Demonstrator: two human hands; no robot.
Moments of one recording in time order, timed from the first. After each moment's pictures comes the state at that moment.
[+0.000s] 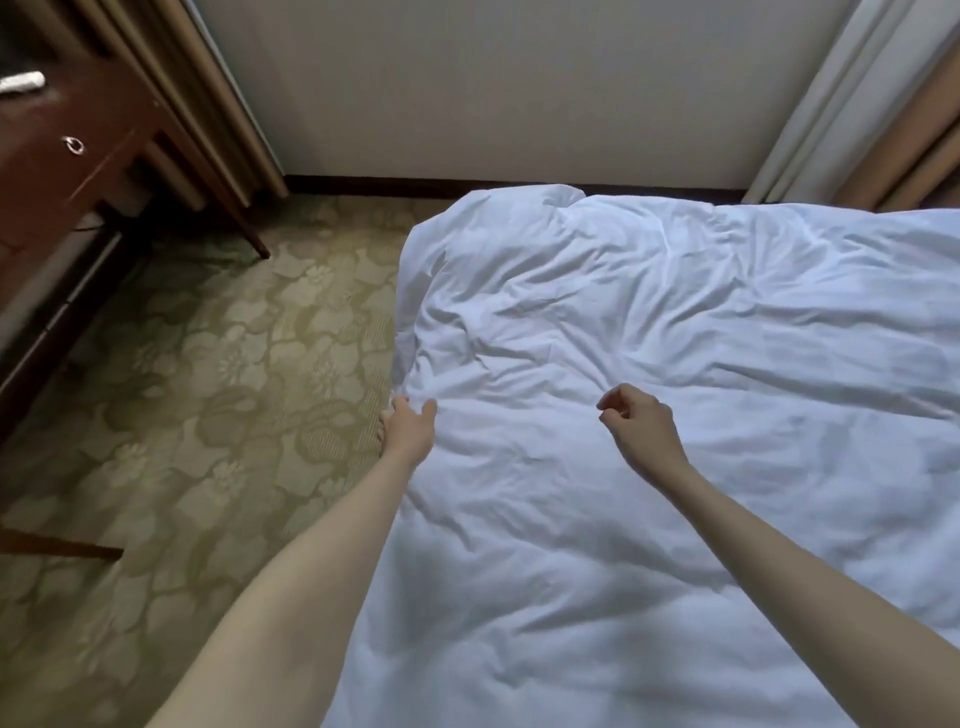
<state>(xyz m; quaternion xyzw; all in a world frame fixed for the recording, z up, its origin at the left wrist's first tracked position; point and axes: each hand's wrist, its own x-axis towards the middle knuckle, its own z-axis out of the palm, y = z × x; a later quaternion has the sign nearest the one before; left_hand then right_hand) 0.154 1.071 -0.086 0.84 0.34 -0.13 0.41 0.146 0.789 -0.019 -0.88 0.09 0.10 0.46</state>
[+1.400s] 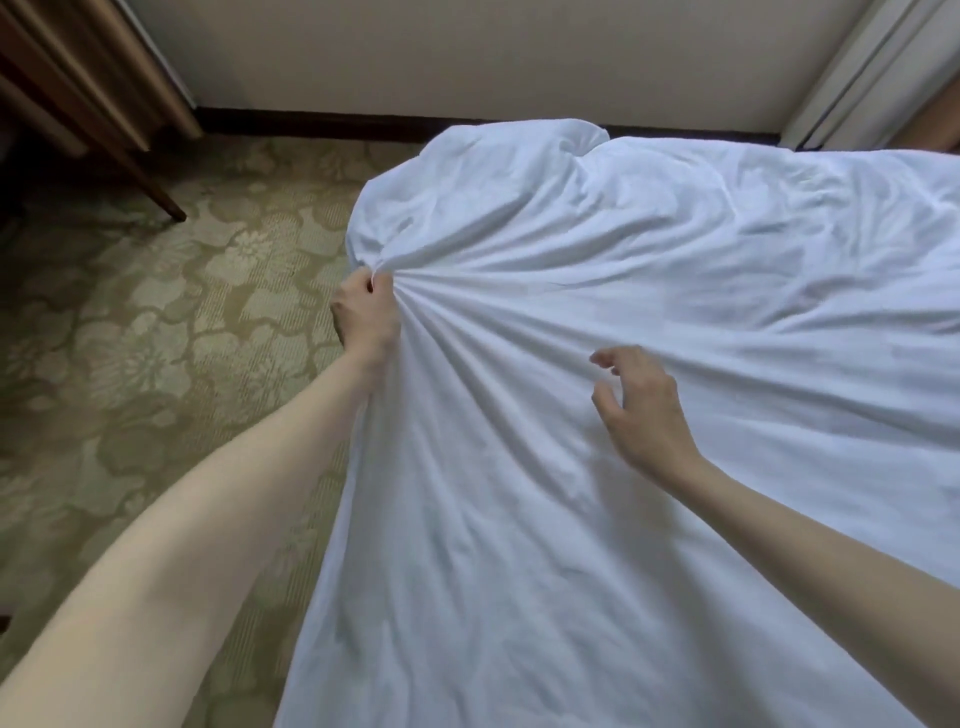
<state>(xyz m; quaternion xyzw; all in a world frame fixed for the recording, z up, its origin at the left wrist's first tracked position) 0.406 1.117 -0.164 0.84 0.24 0.15 0.46 0.307 0.840 -0.138 -0.95 -0.02 0.02 0.32</state>
